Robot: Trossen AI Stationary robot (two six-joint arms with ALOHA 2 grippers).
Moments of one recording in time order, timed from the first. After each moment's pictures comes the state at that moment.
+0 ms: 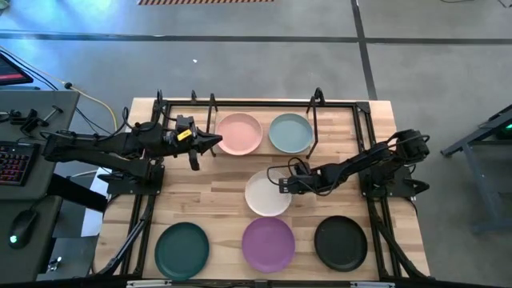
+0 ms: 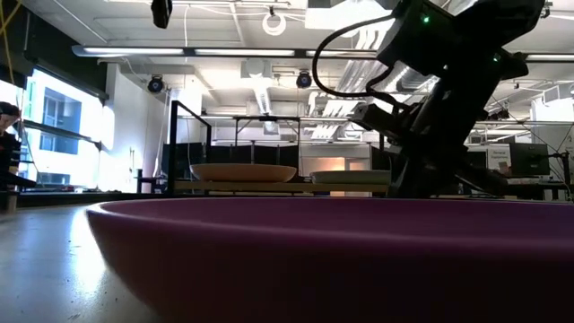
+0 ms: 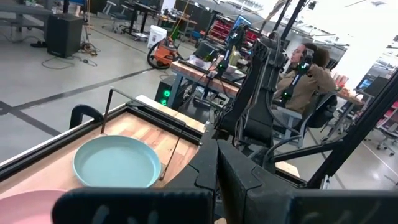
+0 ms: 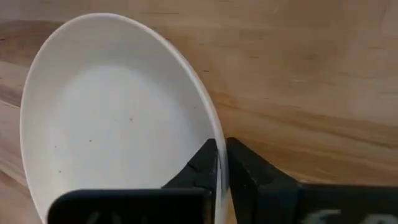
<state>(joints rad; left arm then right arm) -0.04 0.82 0.75 0.03 -0.27 -0.37 0.19 1.65 0.74 -0.16 0.24 1.58</state>
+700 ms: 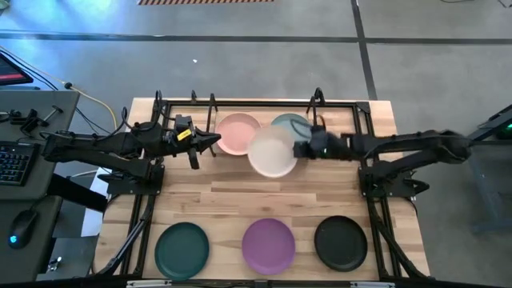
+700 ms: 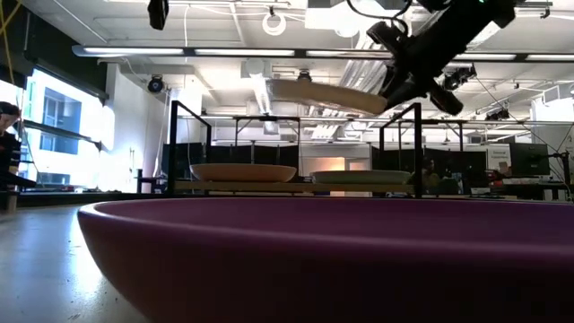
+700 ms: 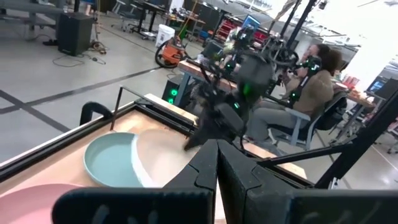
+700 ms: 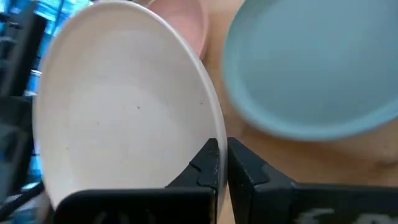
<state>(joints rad) -0.04 0.81 0.75 0.00 -0.30 -0.38 -0.10 1.16 0.77 -0.32 0.28 1.19</state>
